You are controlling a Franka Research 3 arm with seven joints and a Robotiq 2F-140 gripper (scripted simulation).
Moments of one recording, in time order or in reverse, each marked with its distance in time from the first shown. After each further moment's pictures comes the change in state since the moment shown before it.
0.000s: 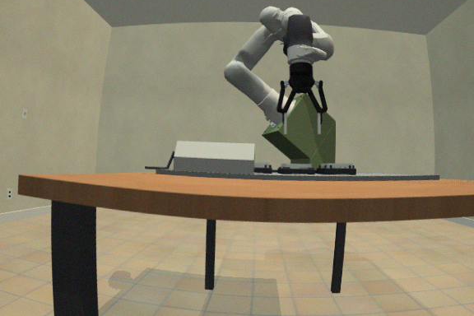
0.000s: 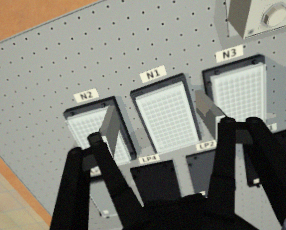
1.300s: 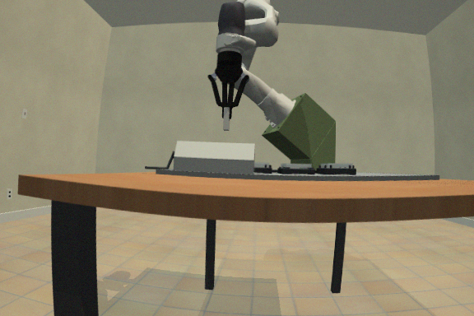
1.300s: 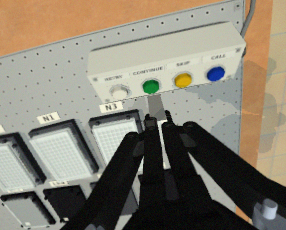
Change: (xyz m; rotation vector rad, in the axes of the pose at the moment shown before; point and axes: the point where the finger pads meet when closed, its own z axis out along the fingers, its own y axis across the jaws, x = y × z) arm 0.075 0.222 -0.014 -0.018 -0.021 -0.094
